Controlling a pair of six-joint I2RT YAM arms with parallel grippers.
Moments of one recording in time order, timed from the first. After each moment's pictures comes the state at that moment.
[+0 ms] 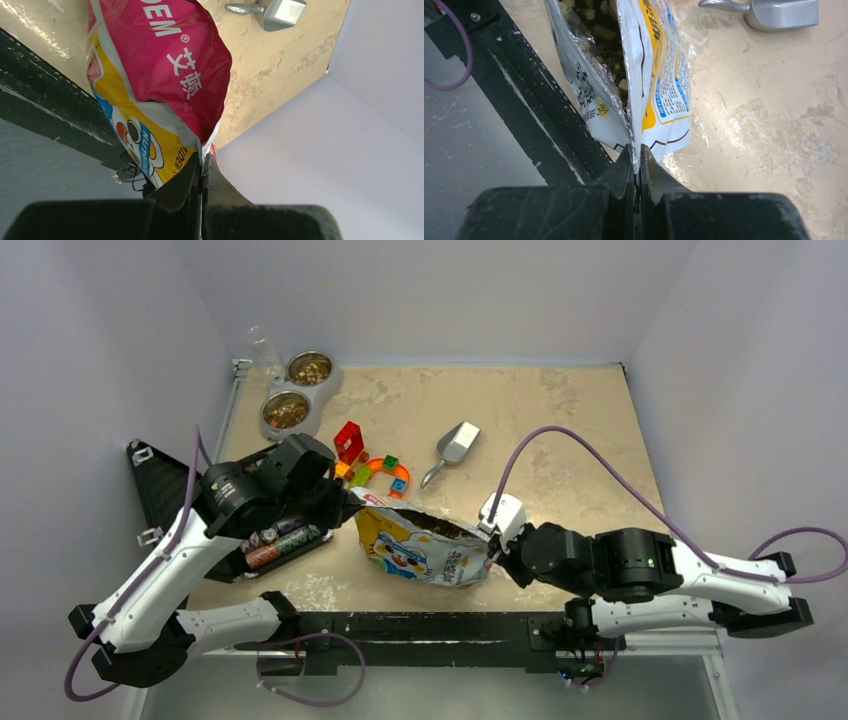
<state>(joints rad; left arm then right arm) -0.79 1.06 1.46 -1.39 -0.16 -2.04 1.51 0.83 1.16 -1.07 0.51 0.30</state>
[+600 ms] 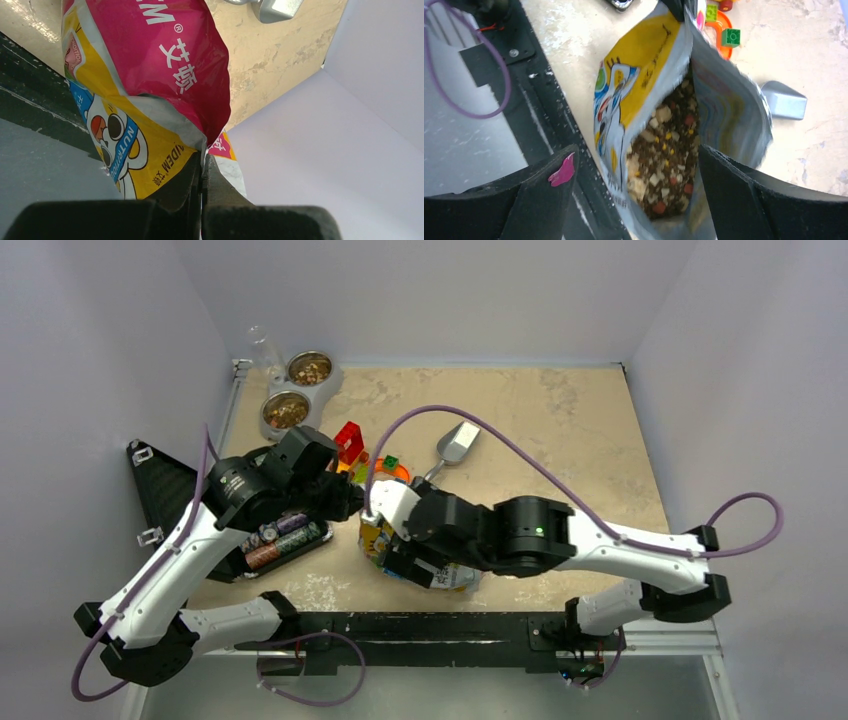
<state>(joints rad) -0.74 1.09 1.46 -1.34 -0.09 -2.04 1.46 1.35 1.65 -1.02 0.38 0.07</state>
